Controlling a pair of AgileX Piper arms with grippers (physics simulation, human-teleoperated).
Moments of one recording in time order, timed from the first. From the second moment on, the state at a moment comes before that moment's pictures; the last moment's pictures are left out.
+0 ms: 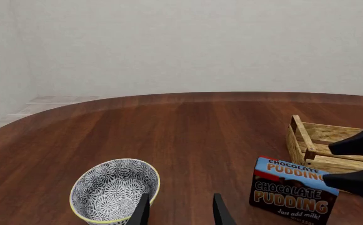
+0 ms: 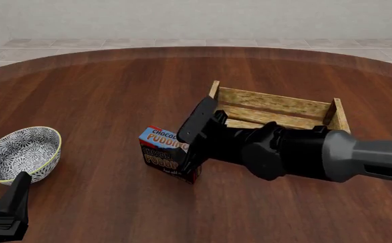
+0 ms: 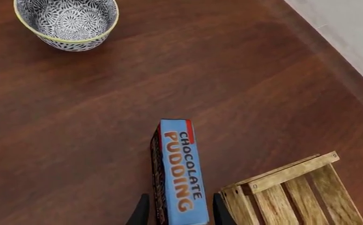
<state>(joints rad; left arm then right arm) 0.00 0.00 0.00 0.00 0.00 0.79 1.64 -0.95 -0.05 -0.34</state>
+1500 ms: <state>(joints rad) 0.00 0.00 0.00 0.00 0.00 0.76 1.71 -0.95 -0.09 -0.32</state>
